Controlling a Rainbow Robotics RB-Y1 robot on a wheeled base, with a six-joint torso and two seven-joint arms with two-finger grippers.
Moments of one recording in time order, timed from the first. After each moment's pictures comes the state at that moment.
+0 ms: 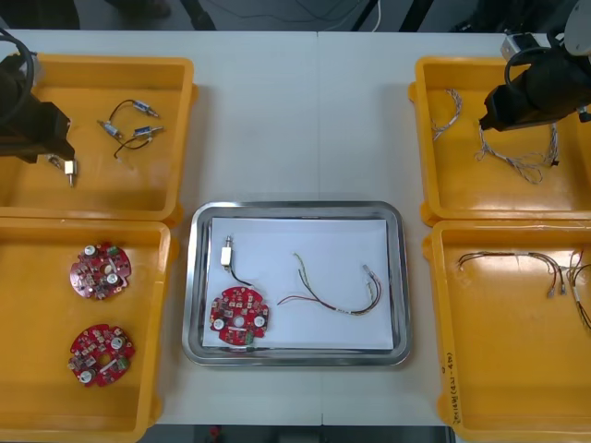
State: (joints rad) right arm -0.97 -0.55 -0.12 -0.99 -0.46 1.43 1.81; left arm -0.75 0.83 -0.01 -1.44 0.78 1.76 -1.30
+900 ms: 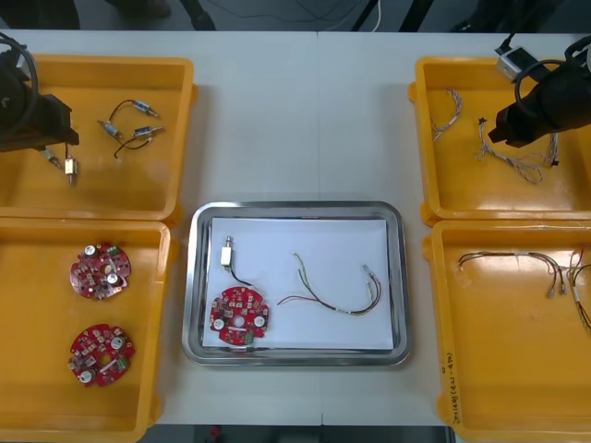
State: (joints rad) right arm -0.91 -0.78 0.25 -0.99 -0.90 1.21 2.06; left arm -0.75 0.83 -0.06 -1.26 0.77 1.45 -1.32
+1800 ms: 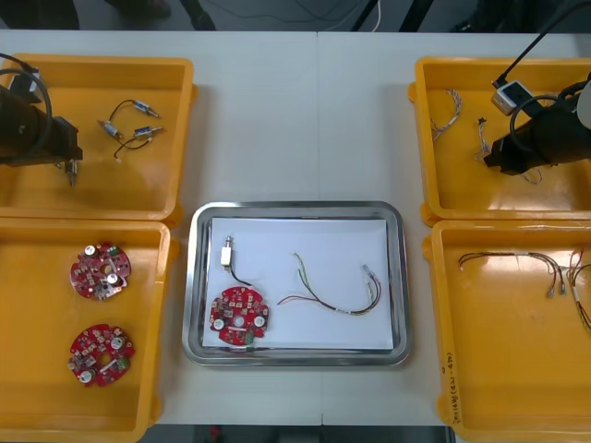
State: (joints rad) right arm -0.81 -0.79 0.28 -0.98 -0.96 1.04 2.13; left arm -0.75 0.83 -0.15 -1.11 0.78 1.26 -1.39
